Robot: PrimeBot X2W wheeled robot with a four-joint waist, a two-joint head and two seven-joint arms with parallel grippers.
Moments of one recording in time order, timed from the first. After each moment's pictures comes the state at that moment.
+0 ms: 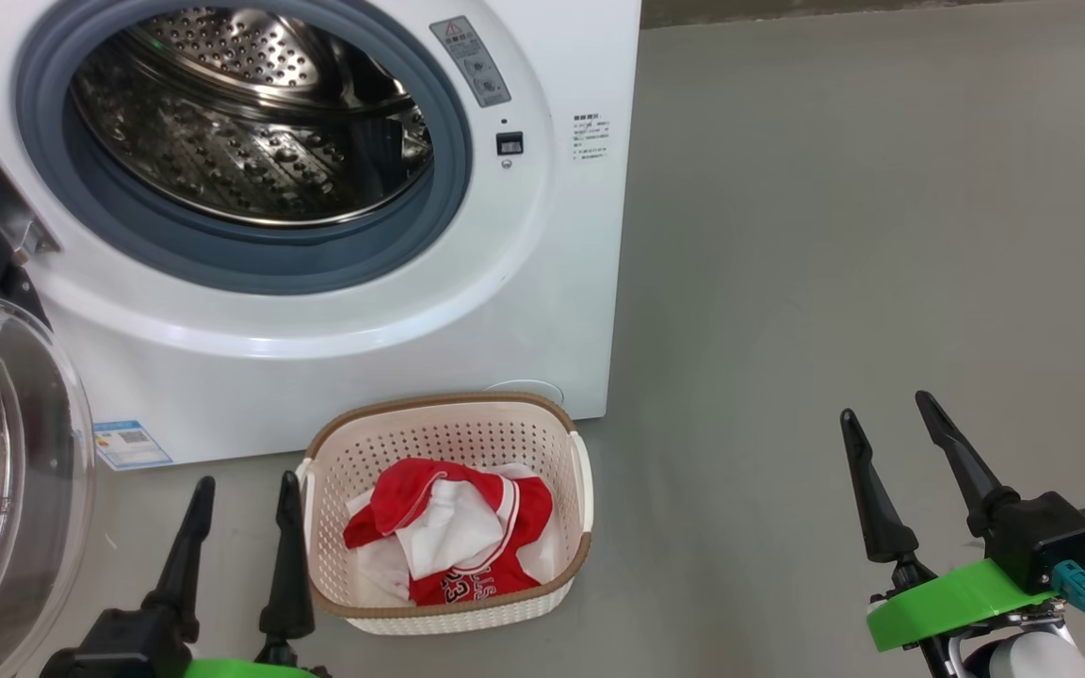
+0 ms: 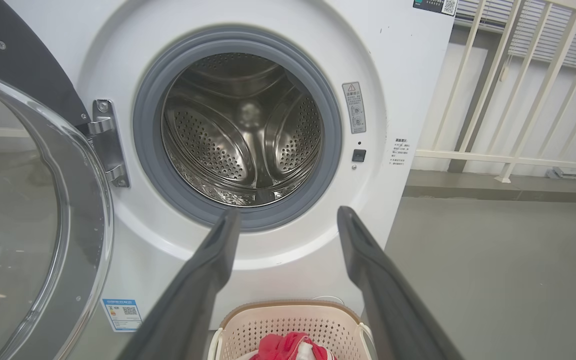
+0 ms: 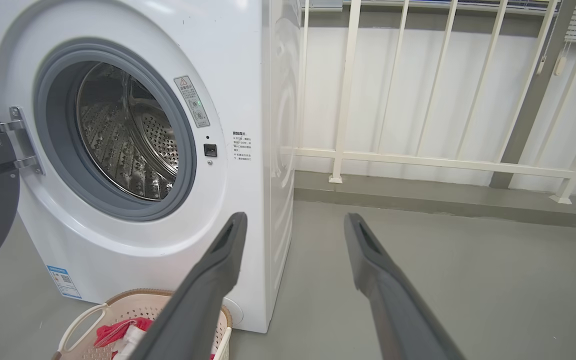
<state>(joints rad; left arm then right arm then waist) -0.02 0.13 -0.12 0.02 -0.29 0.13 -0.23 -0.05 -0.05 -0.02 0.16 0.14 0.13 -0.26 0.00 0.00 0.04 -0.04</state>
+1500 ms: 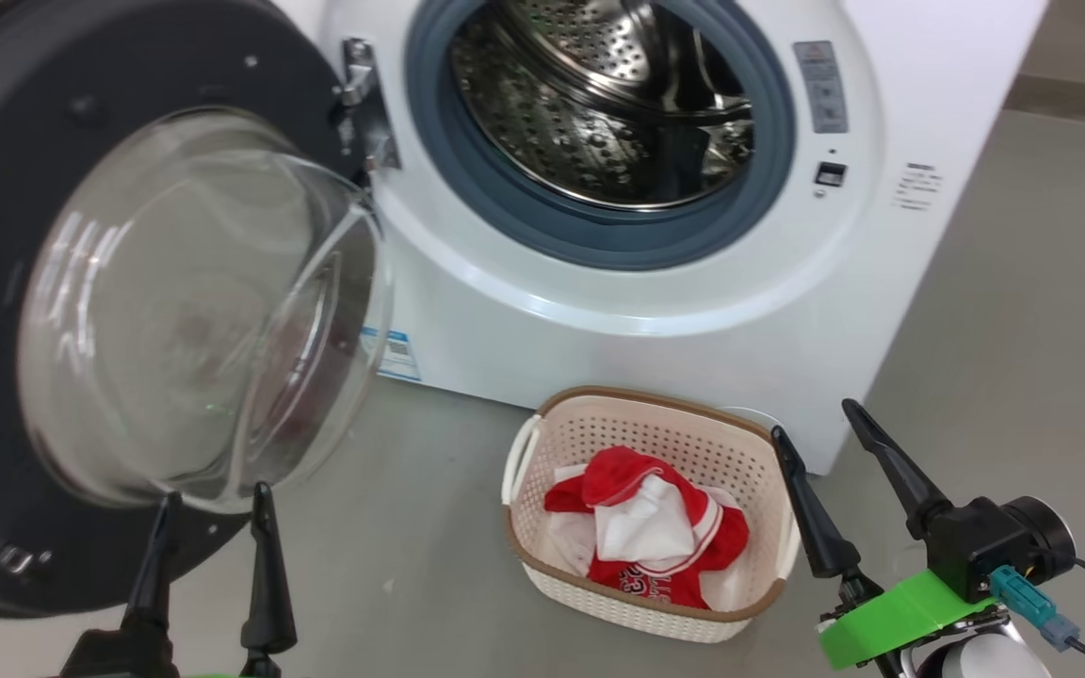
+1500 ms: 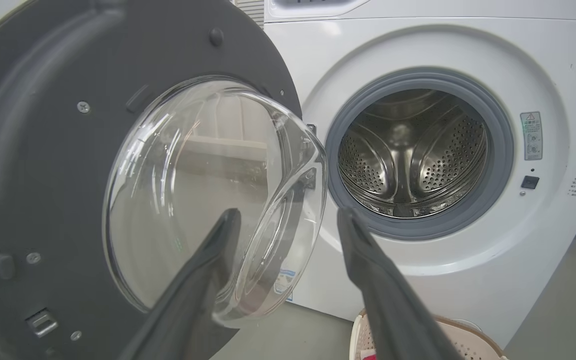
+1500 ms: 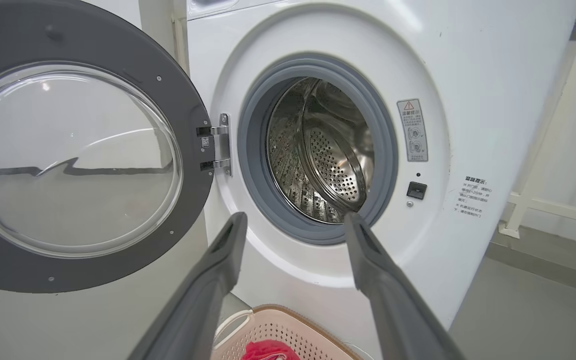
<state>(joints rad) 0.04 0.15 -0.13 -0.10 -0.24 0.26 -0.17 -0.07 -0.07 0.11 0.16 0.15 0.13 -0.26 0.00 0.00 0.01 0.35</state>
